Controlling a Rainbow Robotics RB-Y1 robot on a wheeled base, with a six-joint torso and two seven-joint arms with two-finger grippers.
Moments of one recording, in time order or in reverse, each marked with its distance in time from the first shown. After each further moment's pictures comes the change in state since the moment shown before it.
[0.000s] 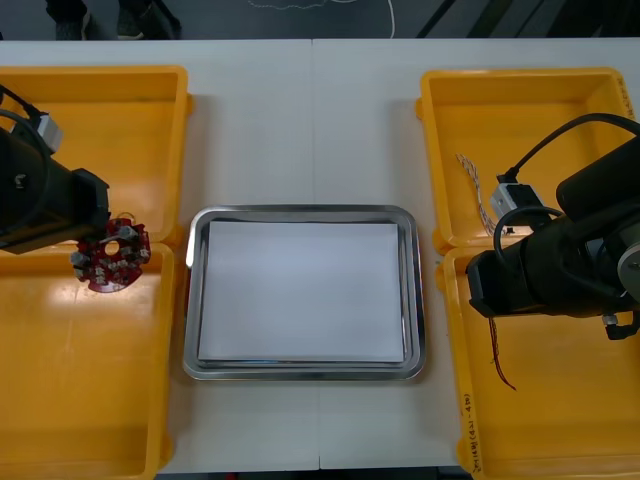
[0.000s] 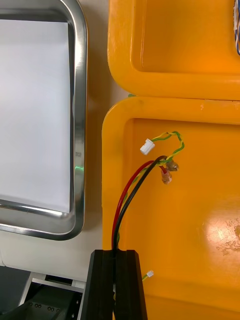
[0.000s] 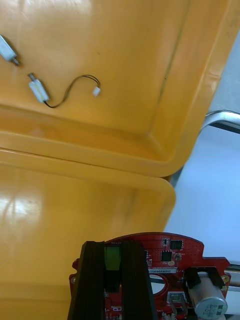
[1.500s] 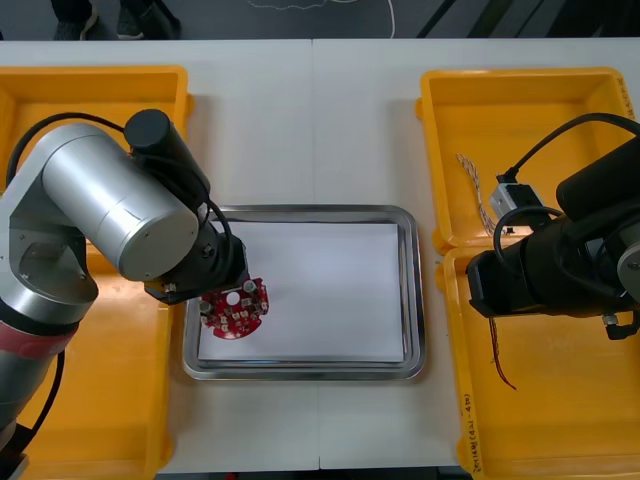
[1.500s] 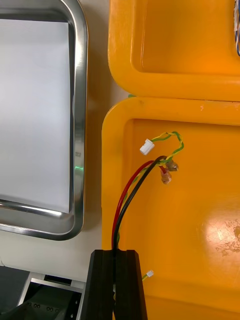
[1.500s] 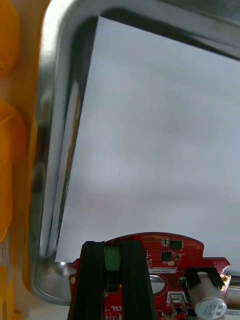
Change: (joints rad) right arm 0.000 0.000 0.000 0.000 0.002 0.000 0.006; left arm -0.016 -0.357 -0.355 0.043 -0.400 0.000 0.071
